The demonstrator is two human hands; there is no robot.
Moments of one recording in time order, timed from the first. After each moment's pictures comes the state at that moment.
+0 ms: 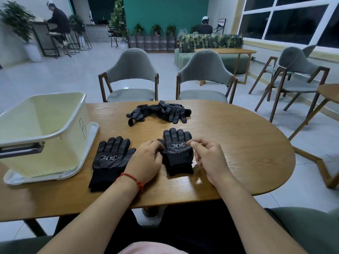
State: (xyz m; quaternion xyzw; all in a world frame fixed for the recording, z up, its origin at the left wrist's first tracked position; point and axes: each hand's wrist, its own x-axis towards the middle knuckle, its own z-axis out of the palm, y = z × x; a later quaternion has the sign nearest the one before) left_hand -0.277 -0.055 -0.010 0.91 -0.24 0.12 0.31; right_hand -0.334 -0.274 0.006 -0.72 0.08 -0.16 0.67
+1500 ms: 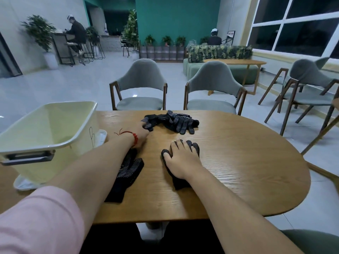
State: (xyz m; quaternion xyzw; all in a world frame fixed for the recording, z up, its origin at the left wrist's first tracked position) left_hand -0.141 -0.029 0.065 0.96 -0.01 -0.06 0.27; right_hand -0.242 -0.212 -0.008 -0.99 0.00 -0.02 0.16
